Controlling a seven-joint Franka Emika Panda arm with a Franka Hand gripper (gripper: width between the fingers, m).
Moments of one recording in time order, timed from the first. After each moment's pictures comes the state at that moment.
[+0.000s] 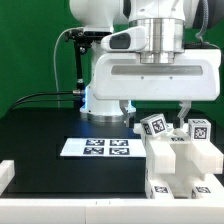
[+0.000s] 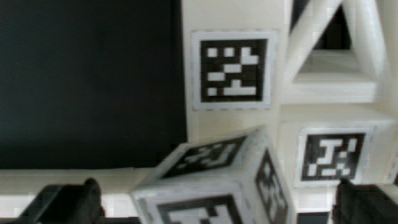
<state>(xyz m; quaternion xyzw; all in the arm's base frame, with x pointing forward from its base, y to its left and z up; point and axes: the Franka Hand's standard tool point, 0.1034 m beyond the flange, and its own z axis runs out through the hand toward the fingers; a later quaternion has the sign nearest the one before) 0.550 0.049 0.117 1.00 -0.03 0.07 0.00</state>
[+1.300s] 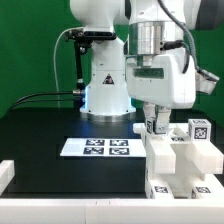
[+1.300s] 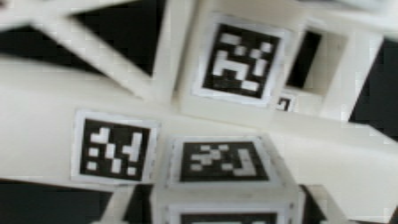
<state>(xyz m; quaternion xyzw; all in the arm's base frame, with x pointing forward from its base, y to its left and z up) 0.551 0.052 0.112 0.78 -0.62 0.05 -0.04</state>
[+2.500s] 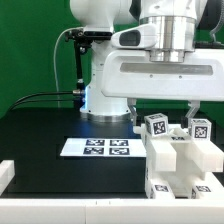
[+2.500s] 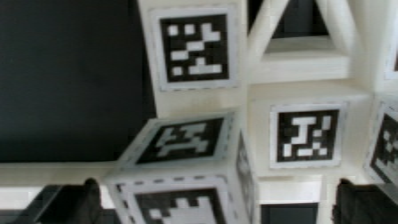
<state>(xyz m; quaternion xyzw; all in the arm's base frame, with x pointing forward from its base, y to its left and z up) 0.555 0.060 0.119 1.00 -0.04 0.07 0.02</state>
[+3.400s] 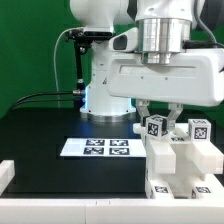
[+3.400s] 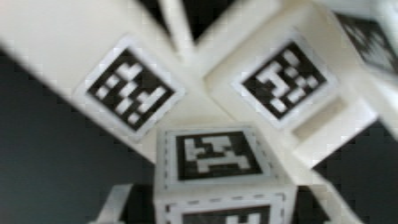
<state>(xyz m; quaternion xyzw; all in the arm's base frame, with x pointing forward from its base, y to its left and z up) 0.556 0.054 0.117 0.88 -0.46 0.06 -0.02</state>
